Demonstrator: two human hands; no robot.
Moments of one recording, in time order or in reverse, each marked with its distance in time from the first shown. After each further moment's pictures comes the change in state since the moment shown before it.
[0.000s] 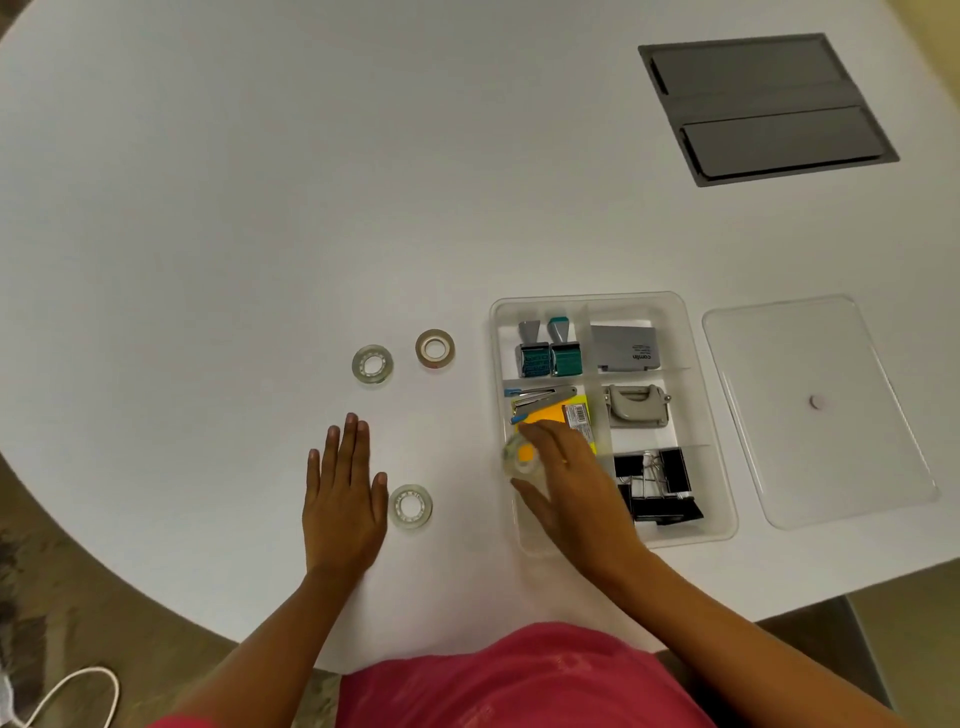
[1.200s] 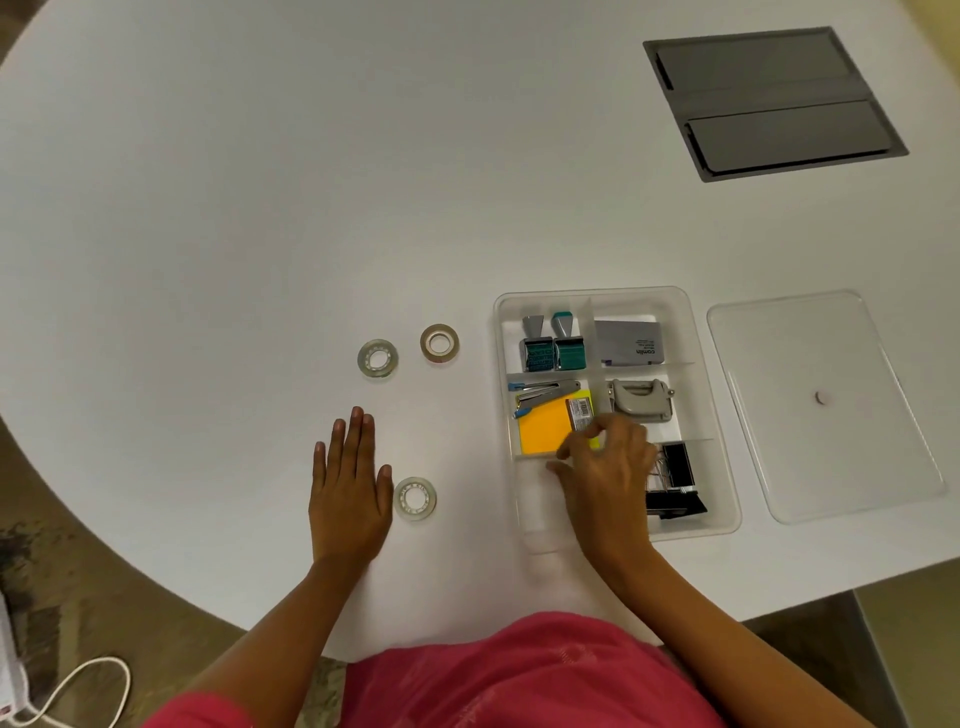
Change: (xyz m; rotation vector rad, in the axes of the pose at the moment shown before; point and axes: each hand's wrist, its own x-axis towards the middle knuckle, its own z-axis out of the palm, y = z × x) left_hand -0.001 0.000 0.001 -0.005 0.020 0.002; right_hand -0.007 0.017 0.009 -0.274 0.212 0.215
